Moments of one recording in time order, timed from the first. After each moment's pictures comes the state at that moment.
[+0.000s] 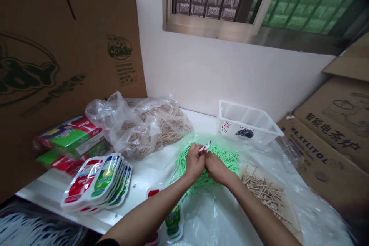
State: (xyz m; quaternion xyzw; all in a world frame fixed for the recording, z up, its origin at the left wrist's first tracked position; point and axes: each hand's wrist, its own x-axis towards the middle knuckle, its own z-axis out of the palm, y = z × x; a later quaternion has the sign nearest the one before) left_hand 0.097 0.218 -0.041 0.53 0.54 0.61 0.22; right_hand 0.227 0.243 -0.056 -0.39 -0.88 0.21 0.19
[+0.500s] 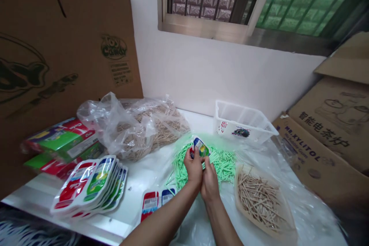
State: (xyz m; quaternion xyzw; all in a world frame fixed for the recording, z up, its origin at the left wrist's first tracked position) left_hand 0.137 0.216 -0.052 0.28 0.55 0.71 0.32; right_hand 0.167 0.189 -0.069 -0.42 -0.34 0.61 0.58
